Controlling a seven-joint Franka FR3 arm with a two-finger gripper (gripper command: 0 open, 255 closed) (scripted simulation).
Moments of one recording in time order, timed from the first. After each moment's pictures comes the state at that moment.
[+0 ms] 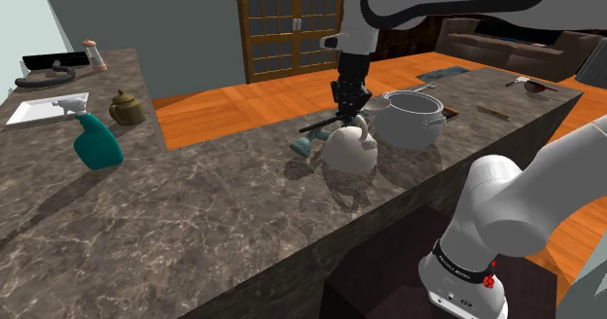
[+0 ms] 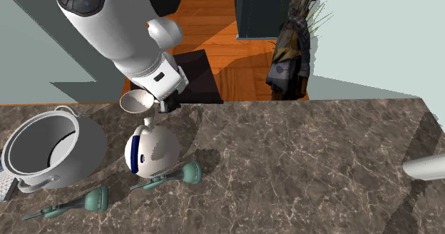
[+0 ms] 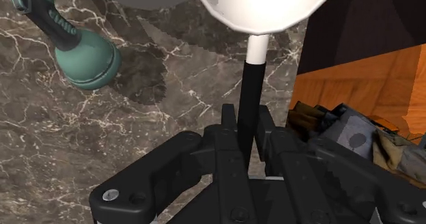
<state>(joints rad) 0.31 -0.52 -0.21 -2.22 0.04 1.67 -1.17</state>
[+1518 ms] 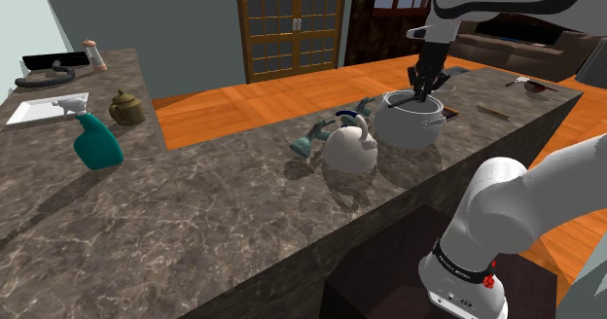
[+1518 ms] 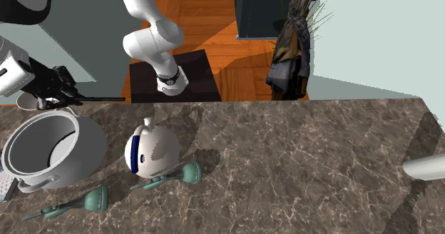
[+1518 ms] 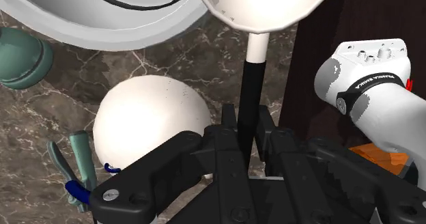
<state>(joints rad) 0.12 -0.62 -0.64 -2.16 -0.25 1.52 -1.69</state>
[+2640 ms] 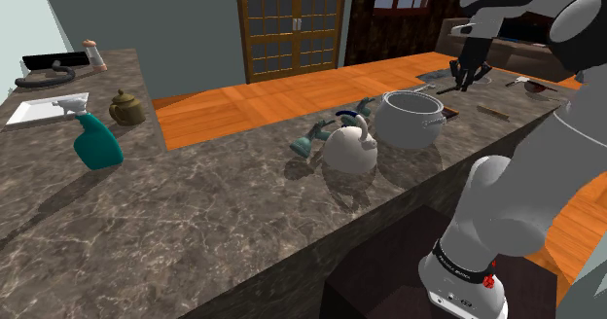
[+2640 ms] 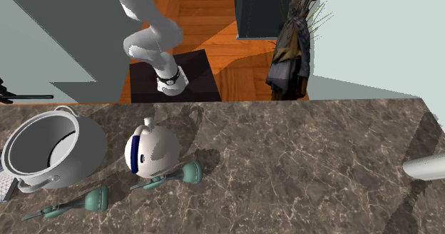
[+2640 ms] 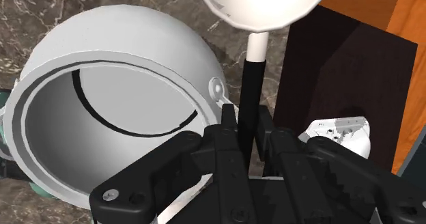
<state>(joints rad) 0.28 -0.24 -1.26 -1.76 -0.20 1.53 -2.24</state>
